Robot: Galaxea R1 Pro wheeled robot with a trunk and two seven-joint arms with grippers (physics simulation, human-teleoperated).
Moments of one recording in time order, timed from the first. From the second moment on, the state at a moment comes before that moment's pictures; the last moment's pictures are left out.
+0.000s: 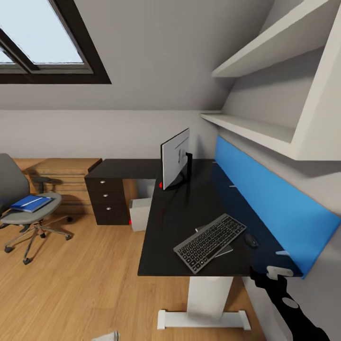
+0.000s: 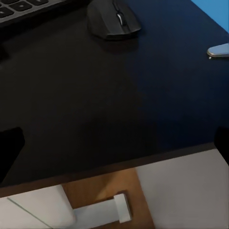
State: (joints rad) left arm -0.01 -0.05 -0.17 -0.80 0.21 -0.16 0.41; right arm -0.44 -0.19 -0.13 -0.57 -0.08 -0.14 -0.02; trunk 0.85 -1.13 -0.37
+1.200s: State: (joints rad) left arm 0.03 0.00 0.09 -1.60 0.59 0.68 0.41; right arm -0.44 -0.19 -0.13 -0.57 -0.08 -0.14 -0.02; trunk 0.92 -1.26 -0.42
